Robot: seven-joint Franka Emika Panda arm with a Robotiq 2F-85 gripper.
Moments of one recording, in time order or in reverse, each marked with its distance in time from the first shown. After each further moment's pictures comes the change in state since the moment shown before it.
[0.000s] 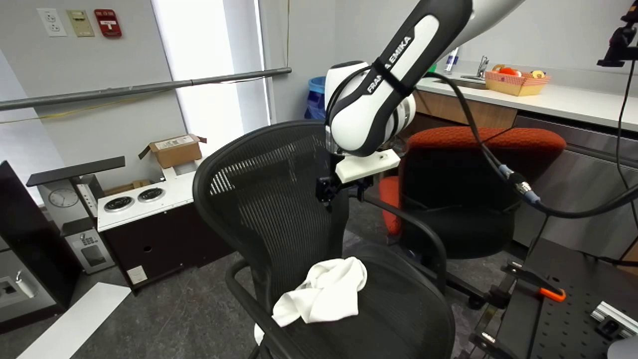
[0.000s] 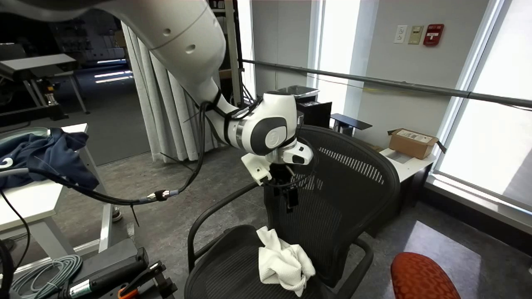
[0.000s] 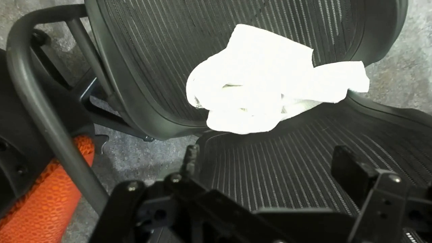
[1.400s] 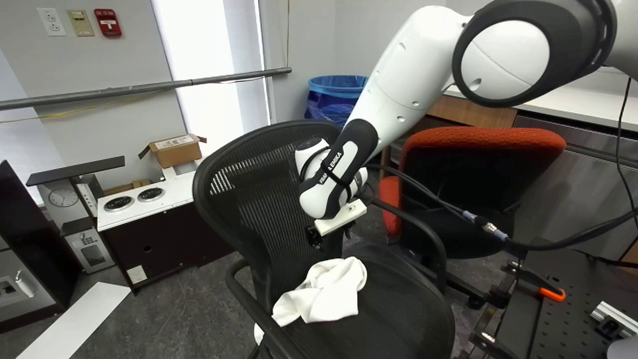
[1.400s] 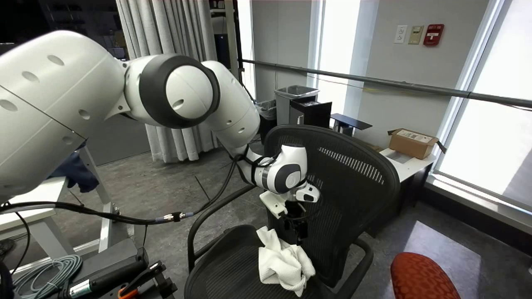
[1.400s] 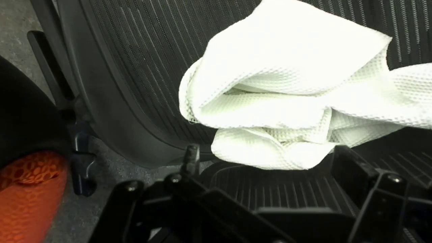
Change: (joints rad) arm 0.084 0.562 -0.094 0.502 0.031 -0.101 0.009
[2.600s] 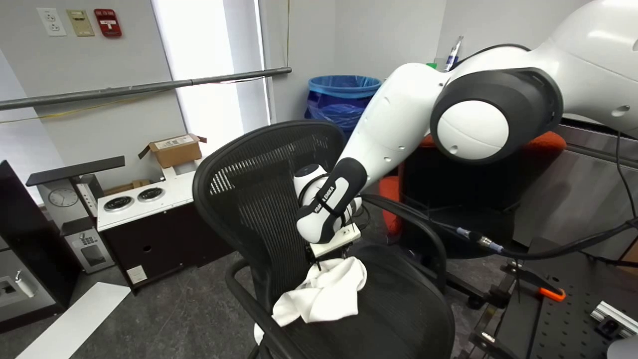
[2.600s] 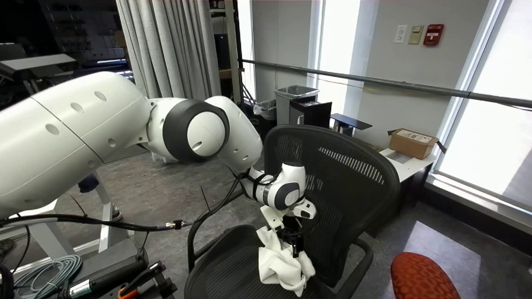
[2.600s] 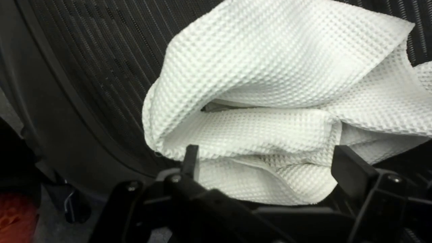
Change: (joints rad) arm 0.000 0.209 0.003 0.191 0.052 -0.003 0.063
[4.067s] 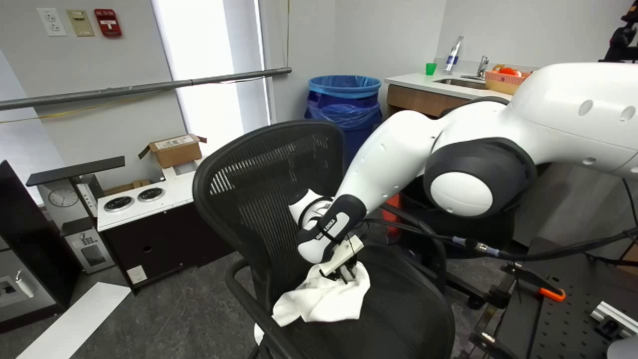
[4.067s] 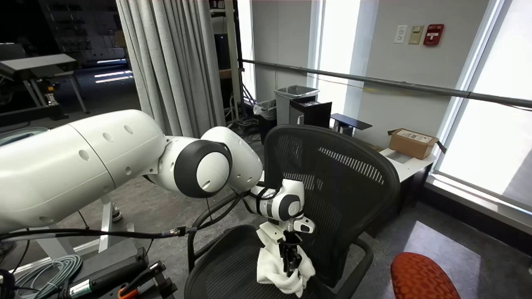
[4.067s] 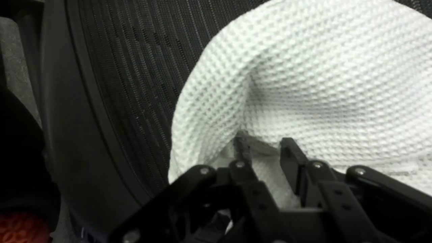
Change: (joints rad) arm 0.010 0.234 -0.039 0.288 -0.080 -0.270 0.003
